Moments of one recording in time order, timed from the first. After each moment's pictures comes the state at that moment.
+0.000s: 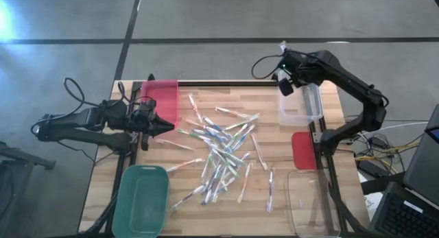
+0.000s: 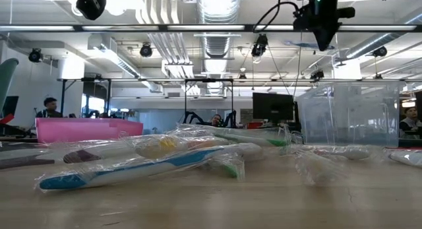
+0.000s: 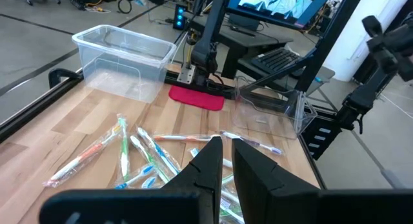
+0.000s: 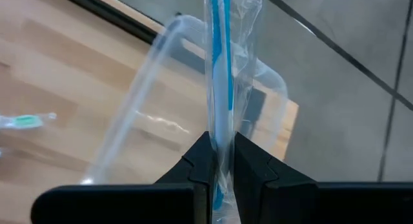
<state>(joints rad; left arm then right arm) 0.00 0.56 0.76 -0.38 0.01 -0.27 -0.60 1.44 1.65 -1.57 0.54 0.45</state>
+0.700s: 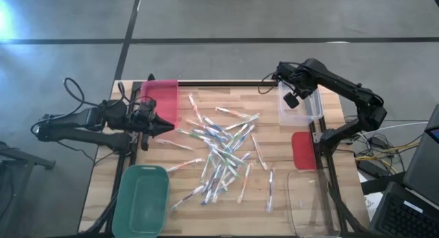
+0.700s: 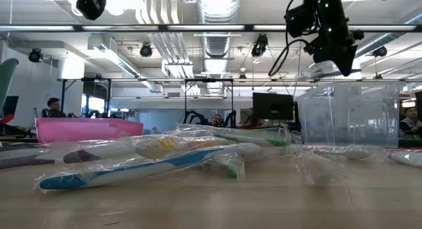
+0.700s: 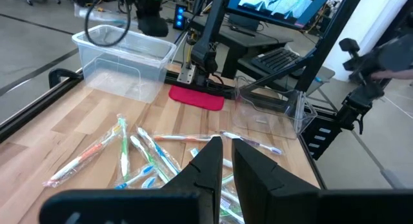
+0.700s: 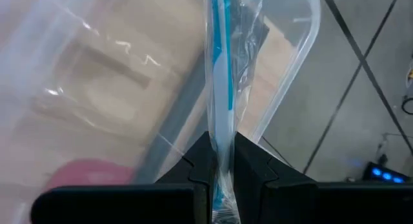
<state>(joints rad) 0.00 0.56 0.76 -0.38 0.01 -0.27 -0.69 1.44 1.34 -1.57 0.52 0.34</state>
